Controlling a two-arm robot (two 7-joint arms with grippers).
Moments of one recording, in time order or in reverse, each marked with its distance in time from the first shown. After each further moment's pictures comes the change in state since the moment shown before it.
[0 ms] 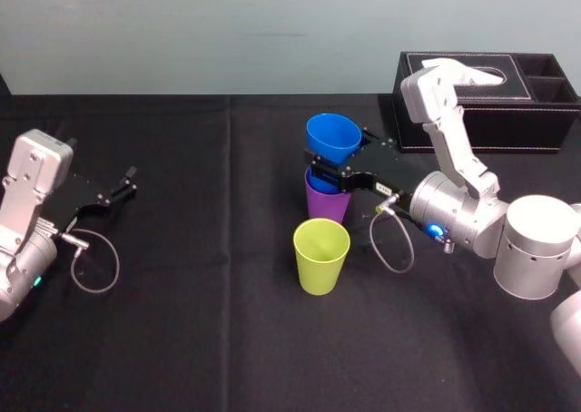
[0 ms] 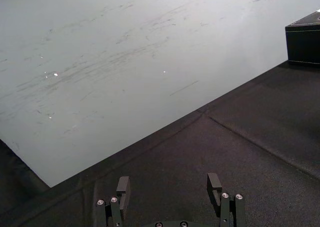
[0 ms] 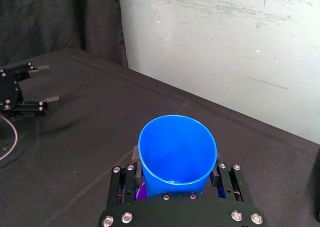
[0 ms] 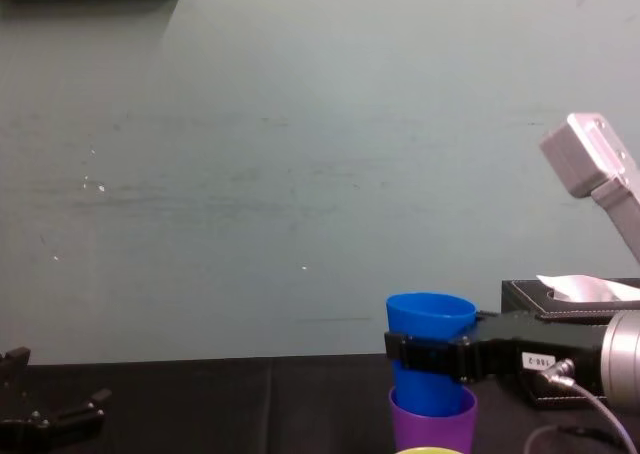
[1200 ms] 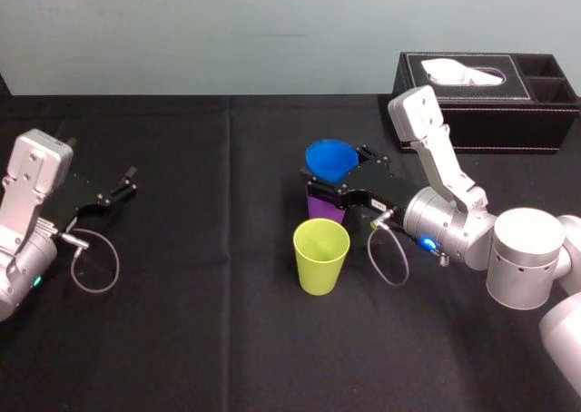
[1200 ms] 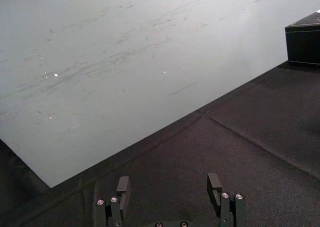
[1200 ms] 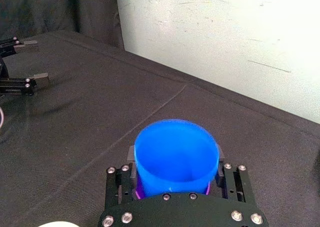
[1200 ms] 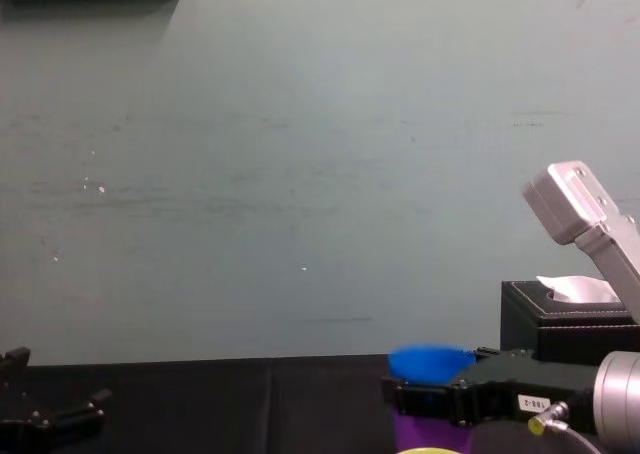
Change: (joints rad) left arm 0.000 0.000 0.000 0.000 0.000 0.000 0.000; right arm 0.002 -0.023 -0.011 0.067 -0.044 -0.011 0.000
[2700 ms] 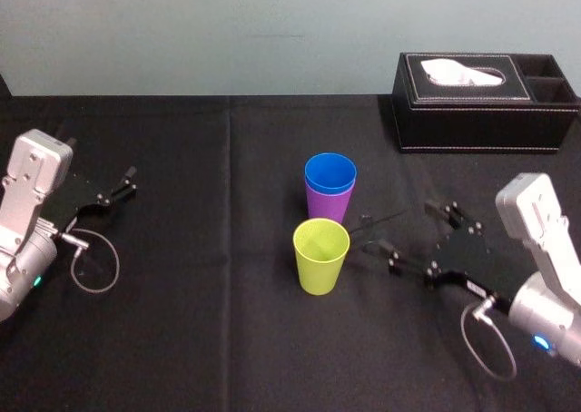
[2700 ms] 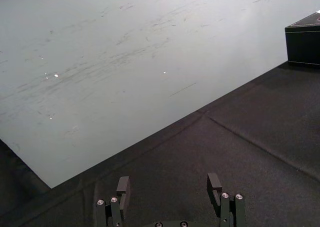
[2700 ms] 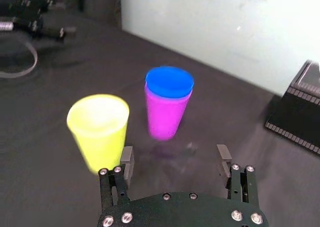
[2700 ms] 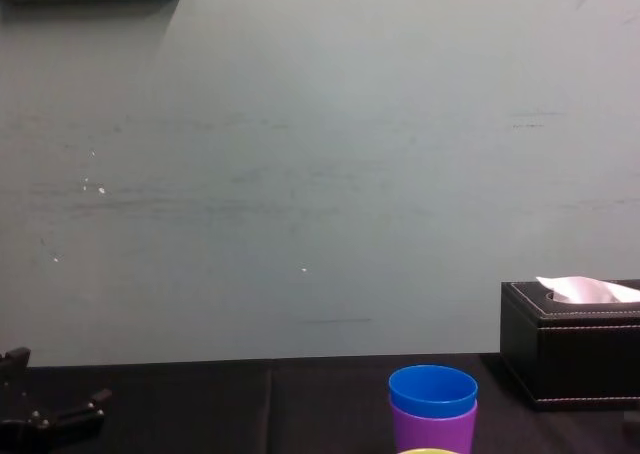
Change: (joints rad) left arm 0.000 0.000 0.000 0.000 0.000 0.000 0.000; right arm -0.442 0.250 0.191 -0.394 -0.015 -0.107 -0.011
